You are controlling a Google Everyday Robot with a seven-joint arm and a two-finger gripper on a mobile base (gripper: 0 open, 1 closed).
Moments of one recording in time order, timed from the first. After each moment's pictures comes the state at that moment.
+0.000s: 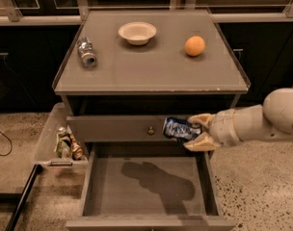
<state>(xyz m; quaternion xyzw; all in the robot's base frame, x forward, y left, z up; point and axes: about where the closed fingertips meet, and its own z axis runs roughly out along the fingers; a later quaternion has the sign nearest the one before) 0.509 -0.162 0.726 -0.58 0.71 0.16 0.37</state>
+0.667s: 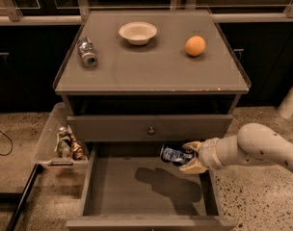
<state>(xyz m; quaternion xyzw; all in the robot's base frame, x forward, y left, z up) 0.509 -0.162 0.587 -0.57 0.74 0.17 0.33</state>
